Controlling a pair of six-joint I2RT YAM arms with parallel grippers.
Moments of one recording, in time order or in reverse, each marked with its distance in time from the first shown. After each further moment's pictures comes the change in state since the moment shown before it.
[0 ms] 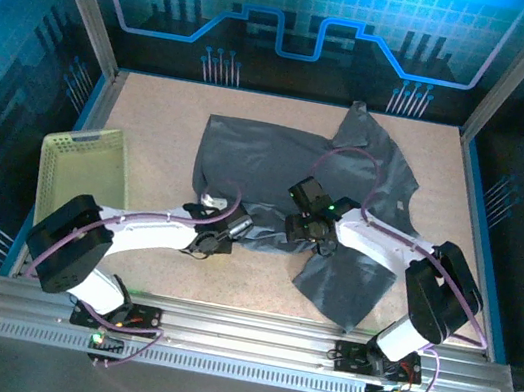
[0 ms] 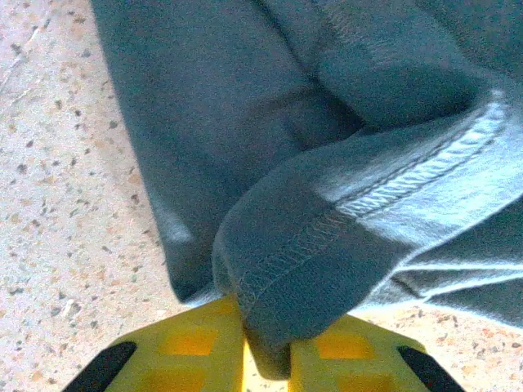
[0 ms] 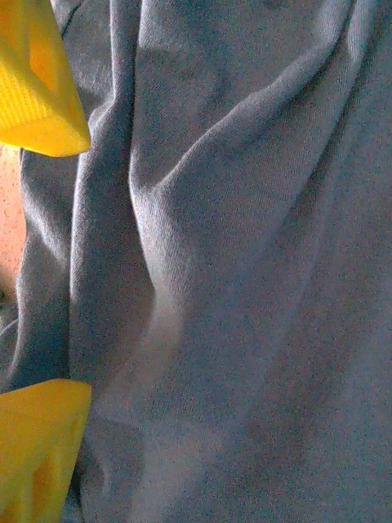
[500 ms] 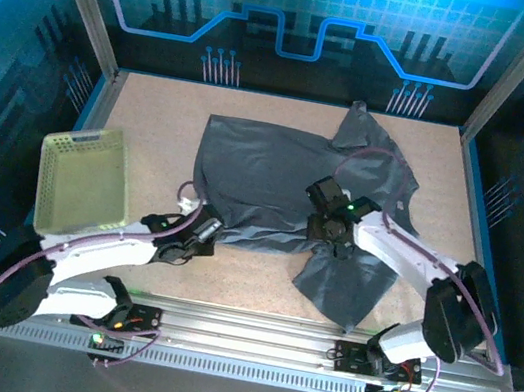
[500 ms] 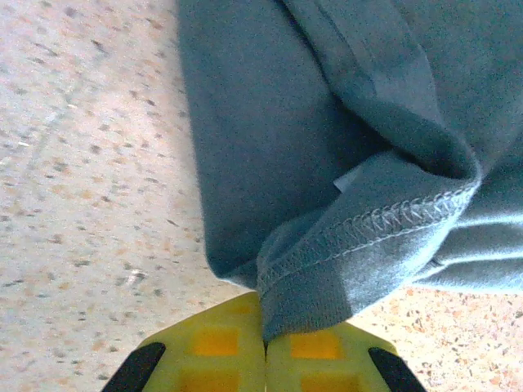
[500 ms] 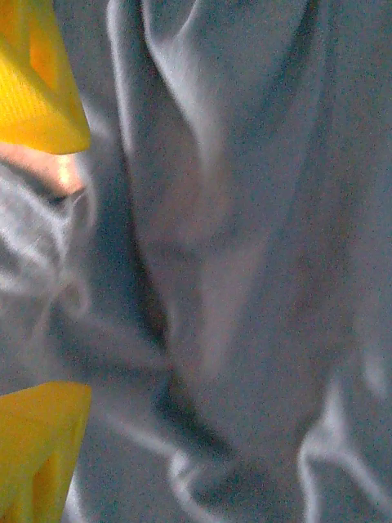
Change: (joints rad) left arm 0.074 -0.343 -0.217 0.098 0.055 0.037; right arm -0.063 -0.151 -0.017 -0.230 0.102 0.148
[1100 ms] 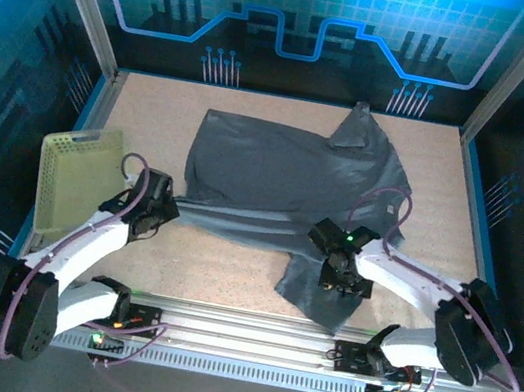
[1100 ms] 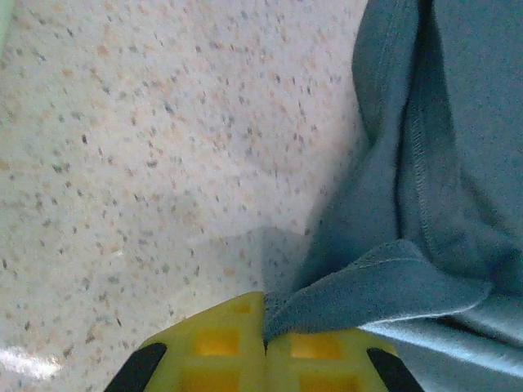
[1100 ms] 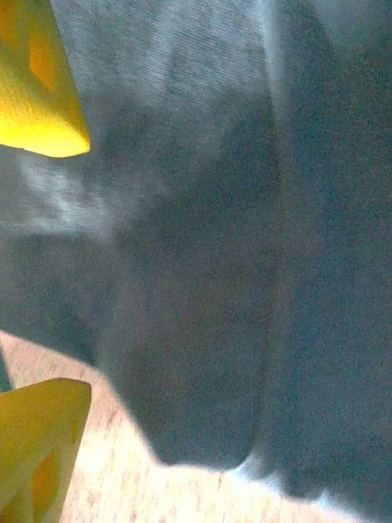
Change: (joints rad) left arm 0.561 -0.066 -0.025 0.106 0.153 0.134; right arm 0.087 -0.064 -0.242 -0.140 -0.098 0.299
